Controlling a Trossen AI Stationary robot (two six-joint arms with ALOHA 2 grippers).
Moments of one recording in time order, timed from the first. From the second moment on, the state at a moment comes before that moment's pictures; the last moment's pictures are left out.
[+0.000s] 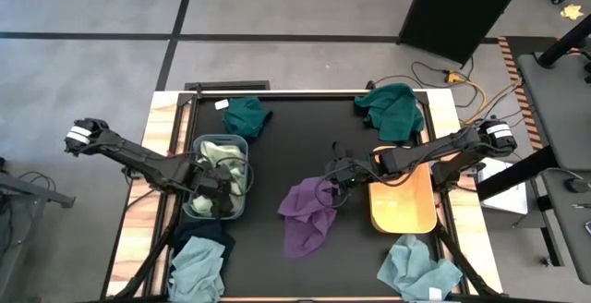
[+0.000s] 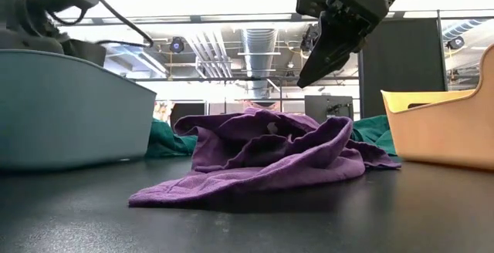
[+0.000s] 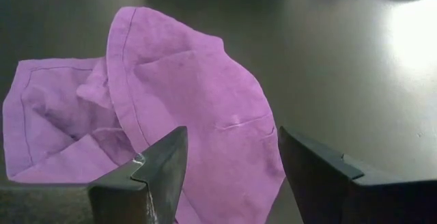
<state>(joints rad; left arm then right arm) -0.30 1.10 0.56 -0.80 -0.16 -0.89 0.13 1.49 0.95 -0.30 0.13 0.18</state>
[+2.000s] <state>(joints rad) -0.21 0.97 0.87 -1.16 -0.30 -0.81 0.13 1.49 0.94 -0.28 0.18 0.23</state>
